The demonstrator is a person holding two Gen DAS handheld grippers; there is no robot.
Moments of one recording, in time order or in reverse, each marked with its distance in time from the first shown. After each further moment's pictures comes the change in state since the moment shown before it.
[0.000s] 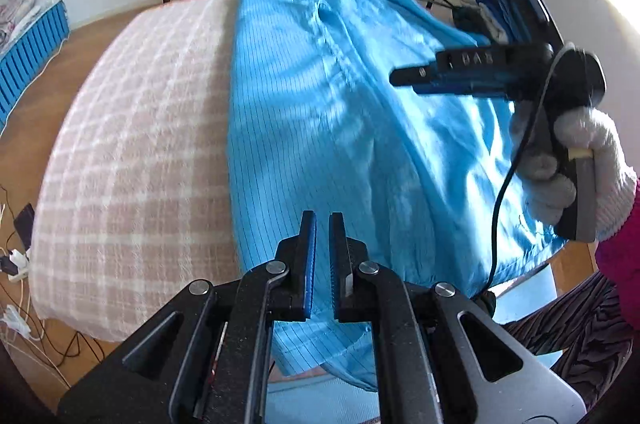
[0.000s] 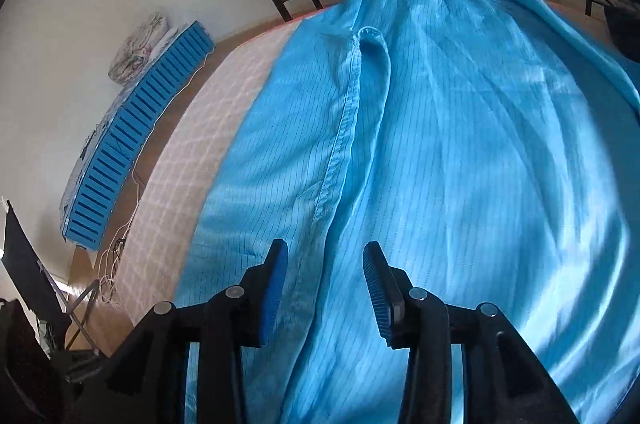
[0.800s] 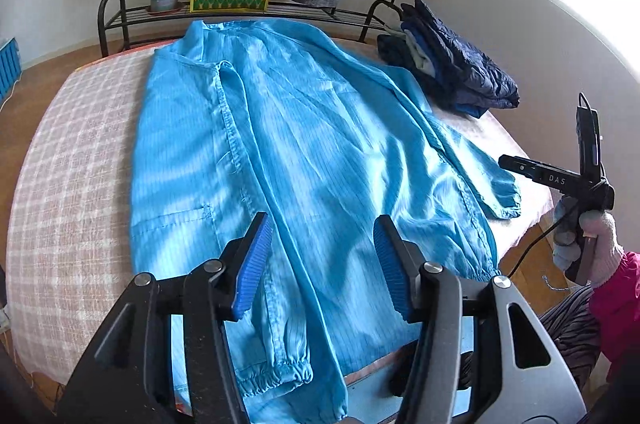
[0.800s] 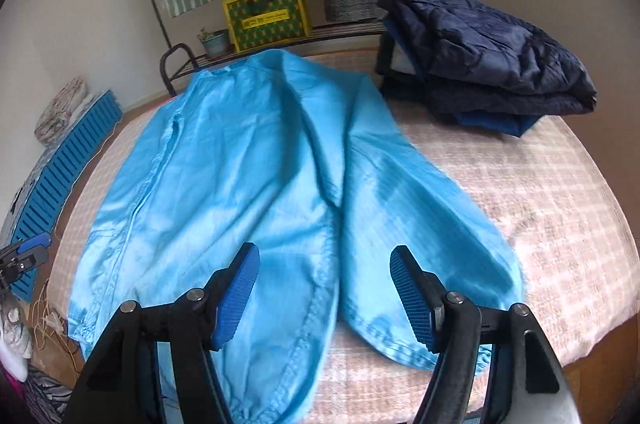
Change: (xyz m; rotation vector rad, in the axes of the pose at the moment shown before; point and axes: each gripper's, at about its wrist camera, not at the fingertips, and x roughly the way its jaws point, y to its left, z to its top) left arm -0.001 -0.082 0.062 0.089 -0.046 -0.182; right arm -0.203 -0.177 -0.102 0.150 -0.245 -0.362
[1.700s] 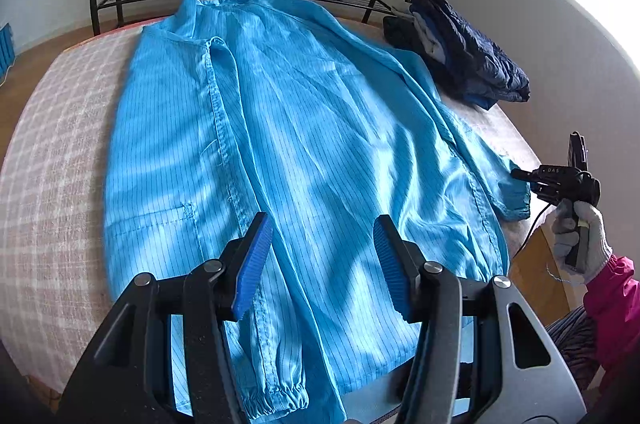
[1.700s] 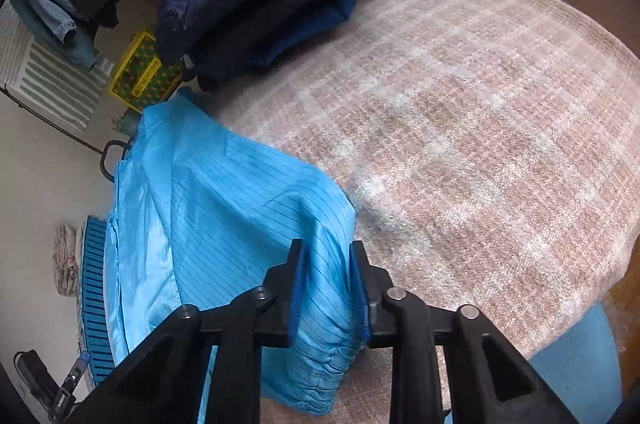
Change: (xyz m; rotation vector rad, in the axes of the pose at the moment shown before) left arm 0.038 0.004 0.004 -0.023 0.065 -0.005; right arm 0.047 -0.163 -0.031 0.572 0.100 0.086
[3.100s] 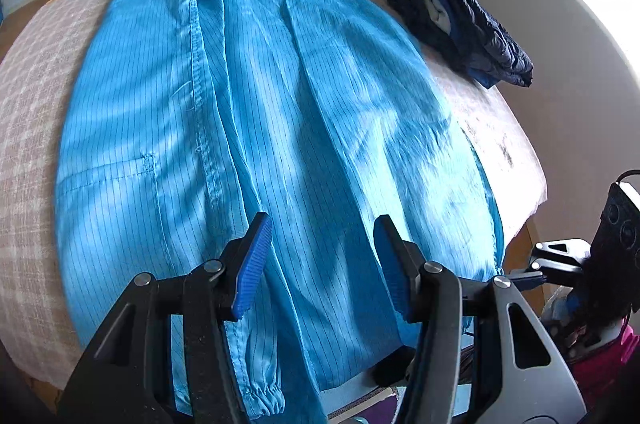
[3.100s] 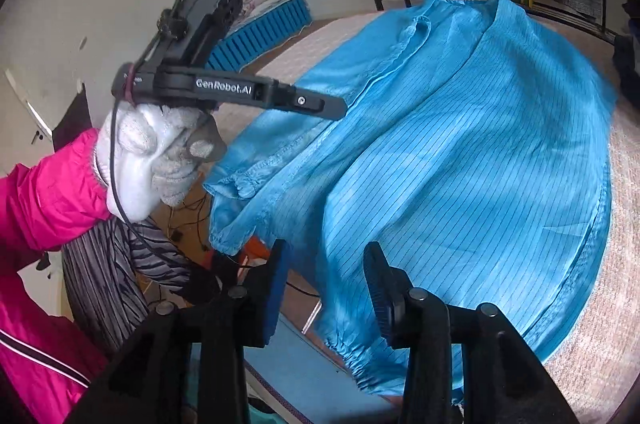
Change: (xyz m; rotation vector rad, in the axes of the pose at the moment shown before) left arm 0.041 0.007 -0.014 -0.082 0.141 -0.080; right arm -0.011 0.214 -0.211 -0.982 0.287 0.458
